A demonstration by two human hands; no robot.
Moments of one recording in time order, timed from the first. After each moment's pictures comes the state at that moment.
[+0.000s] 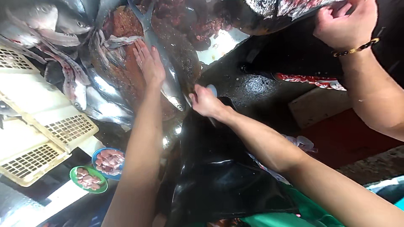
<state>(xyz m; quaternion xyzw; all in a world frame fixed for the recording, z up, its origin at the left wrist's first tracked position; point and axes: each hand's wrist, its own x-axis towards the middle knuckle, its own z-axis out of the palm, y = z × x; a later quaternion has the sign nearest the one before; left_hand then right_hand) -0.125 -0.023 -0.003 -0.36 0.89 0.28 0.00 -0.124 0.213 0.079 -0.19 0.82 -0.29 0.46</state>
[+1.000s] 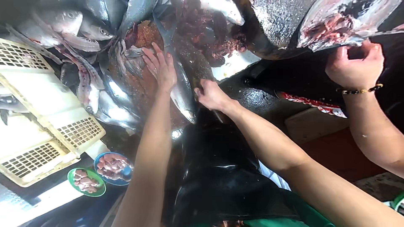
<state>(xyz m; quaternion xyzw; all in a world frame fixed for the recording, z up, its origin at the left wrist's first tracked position) -0.149 -0.046 -0.008 -0.41 0.87 0.29 0.01 -0.194 0.153 0.073 -0.21 0.80 -0.27 0.49</state>
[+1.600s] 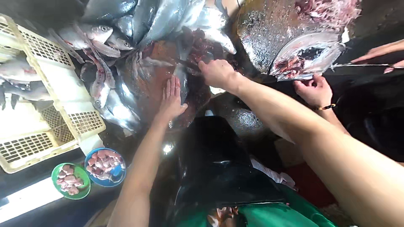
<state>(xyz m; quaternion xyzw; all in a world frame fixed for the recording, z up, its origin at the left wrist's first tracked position) -0.066 -0.002 0.049 -0.18 0.95 0.22 0.15 -0.282 0.123 0.127 -0.46 0.84 0.03 0.29</state>
